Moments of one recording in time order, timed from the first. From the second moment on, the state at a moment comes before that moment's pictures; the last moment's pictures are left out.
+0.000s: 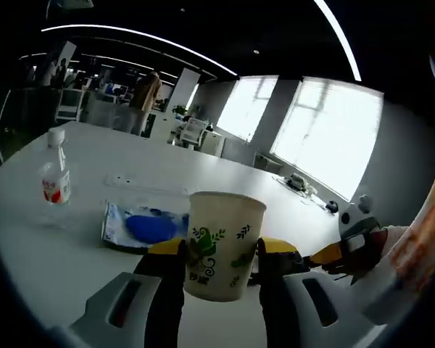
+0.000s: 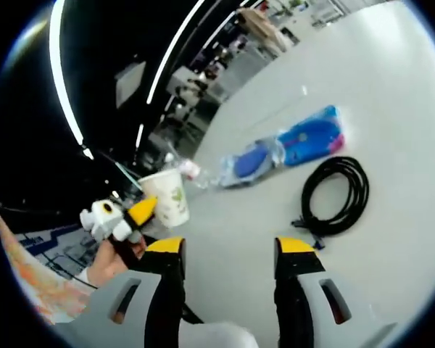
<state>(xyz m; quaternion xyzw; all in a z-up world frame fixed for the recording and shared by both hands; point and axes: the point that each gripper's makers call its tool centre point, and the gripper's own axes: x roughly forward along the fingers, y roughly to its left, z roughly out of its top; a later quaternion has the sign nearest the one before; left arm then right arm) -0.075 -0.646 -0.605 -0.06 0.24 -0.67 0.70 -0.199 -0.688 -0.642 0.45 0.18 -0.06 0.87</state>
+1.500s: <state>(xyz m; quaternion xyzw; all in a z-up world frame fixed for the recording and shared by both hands) -0.146 -0.657 -0.568 0.00 0.13 -0.77 0.63 -0.129 -0.653 -0.585 0.39 0.21 0.01 0.90</state>
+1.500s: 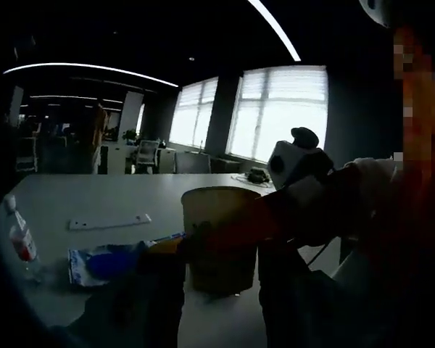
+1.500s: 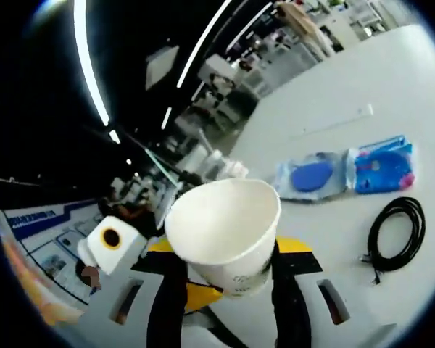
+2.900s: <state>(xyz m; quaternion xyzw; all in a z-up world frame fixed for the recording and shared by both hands) -0.148 -0.647 -0.520 0.22 0.04 -0.90 0.38 -0.143 -0.641 -0.602 0.18 0.31 0.11 0.93</state>
